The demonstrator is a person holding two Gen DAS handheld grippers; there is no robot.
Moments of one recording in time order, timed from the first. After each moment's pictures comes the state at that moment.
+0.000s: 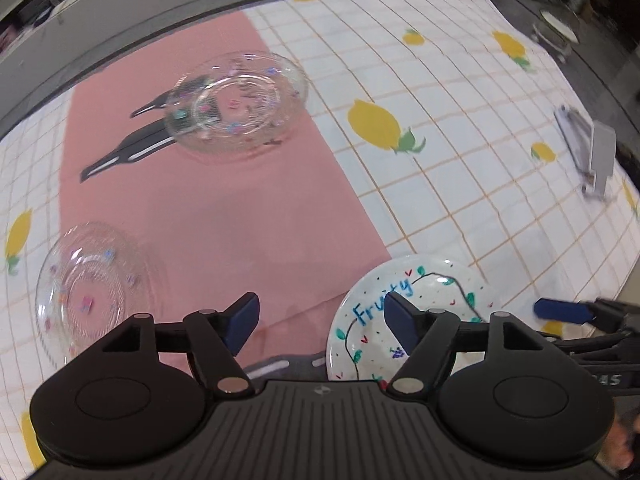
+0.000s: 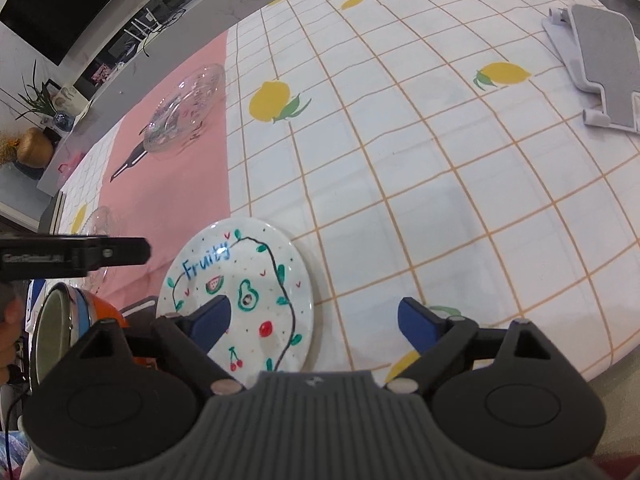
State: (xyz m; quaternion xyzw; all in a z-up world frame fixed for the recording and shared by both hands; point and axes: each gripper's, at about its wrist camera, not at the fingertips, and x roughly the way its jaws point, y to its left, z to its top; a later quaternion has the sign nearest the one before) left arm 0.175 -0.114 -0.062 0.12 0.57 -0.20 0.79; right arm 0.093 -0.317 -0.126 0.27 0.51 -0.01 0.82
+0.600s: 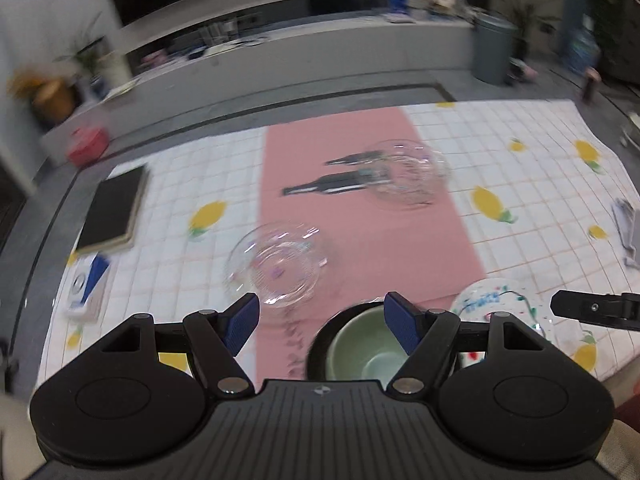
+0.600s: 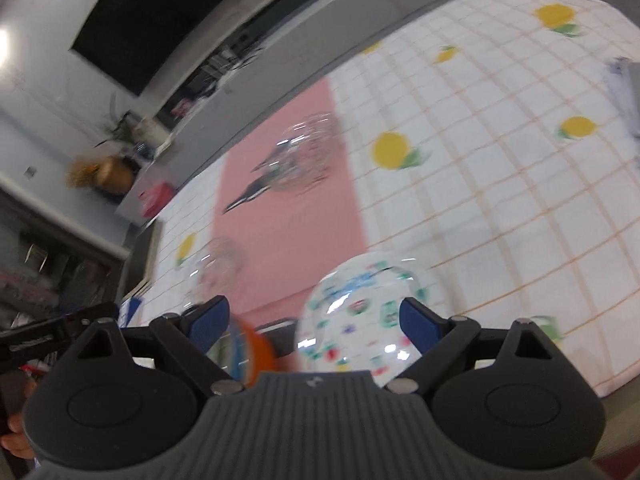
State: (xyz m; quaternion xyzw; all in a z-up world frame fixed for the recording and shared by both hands) left arm 0.079 -0.011 0.037 0.09 0.45 -0.02 0.89; right arm 0.076 -0.272 -0.052 0.32 0.44 0.10 0.84
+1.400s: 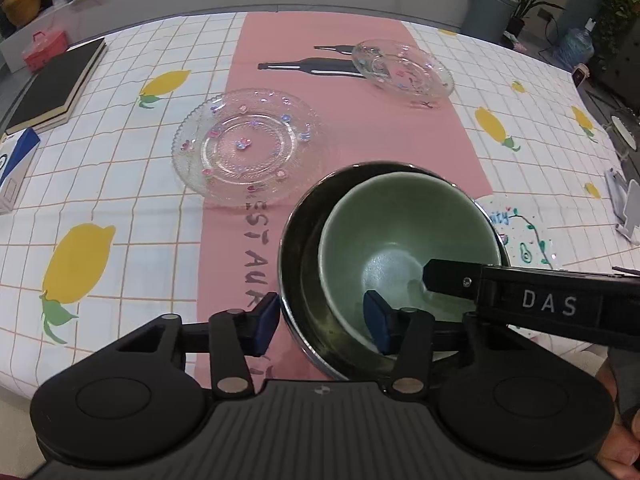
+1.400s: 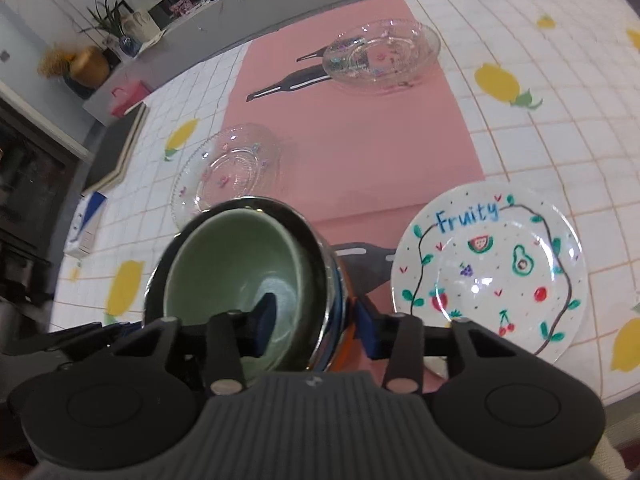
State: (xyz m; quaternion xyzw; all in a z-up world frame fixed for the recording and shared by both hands) left arm 0.077 0.030 -0.063 0.00 0.54 -0.08 0.84; right arm 0.108 -0.130 -0.083 0.17 0.53 0.09 0.83
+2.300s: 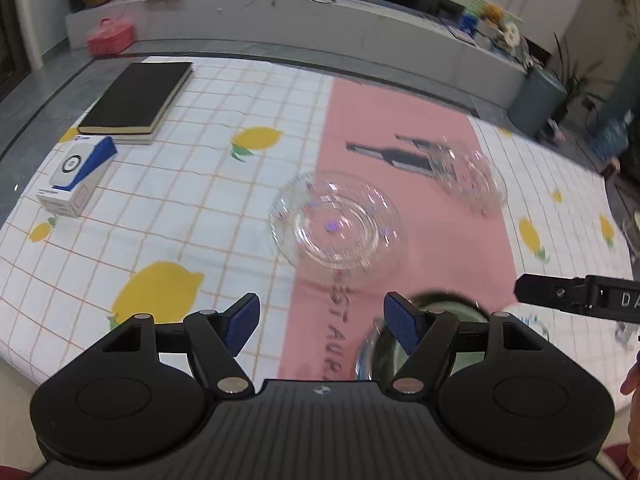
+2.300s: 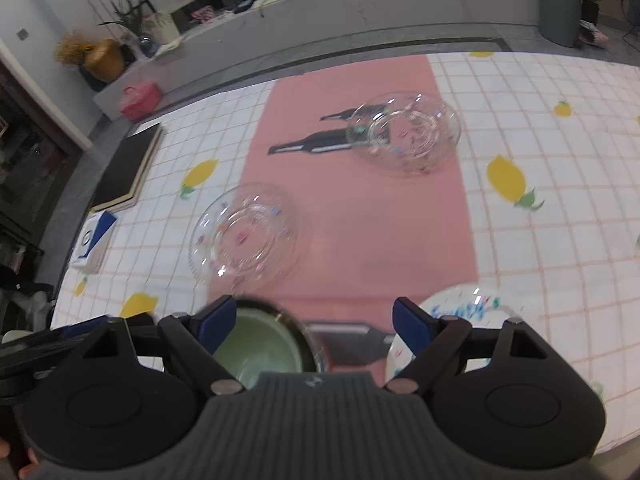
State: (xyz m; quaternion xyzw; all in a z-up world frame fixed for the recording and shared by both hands) left arm 0.101 0.106 -0.006 -0.09 0.49 0.00 0.87; right arm 0.163 -0.132 -0.015 0.12 0.51 0.10 0.85
